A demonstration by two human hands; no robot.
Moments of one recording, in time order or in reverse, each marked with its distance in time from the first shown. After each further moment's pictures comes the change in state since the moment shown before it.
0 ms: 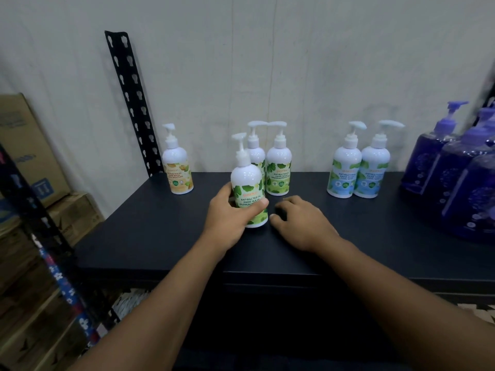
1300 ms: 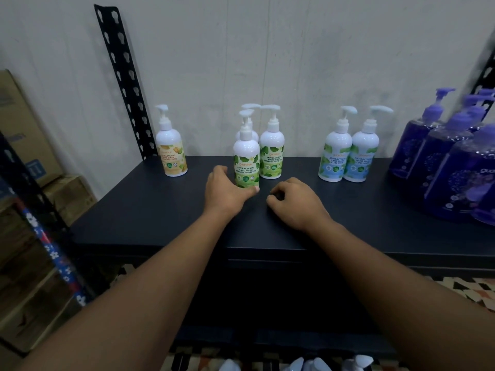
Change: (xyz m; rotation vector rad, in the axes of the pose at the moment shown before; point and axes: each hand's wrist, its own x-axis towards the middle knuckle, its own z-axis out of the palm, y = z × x) left_hand 0.022 -0.012 0.012 0.448 0.119 -0.098; right_hand -0.008 0.004 -0.001 0.135 0.097 0.030
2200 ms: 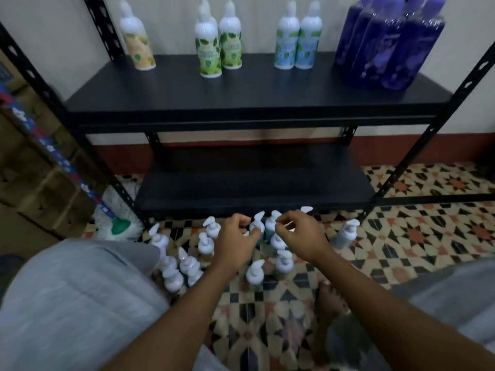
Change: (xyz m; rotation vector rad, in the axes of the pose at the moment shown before) left_hand -0.370 -0.111 0.044 -0.085 -0.359 -0.157; right_hand -0.355 0.091 0.076 0.276 -0.143 0.249
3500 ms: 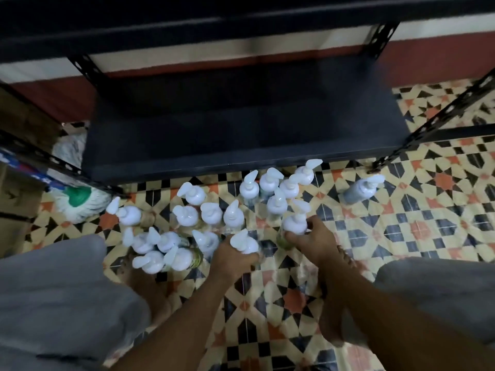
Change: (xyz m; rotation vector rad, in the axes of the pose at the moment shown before) left_hand 0.027 -0.142 0.086 0.025 -0.312 -0.494; right_hand 0.012 0.148 0.088 0.248 -0.083 0.621
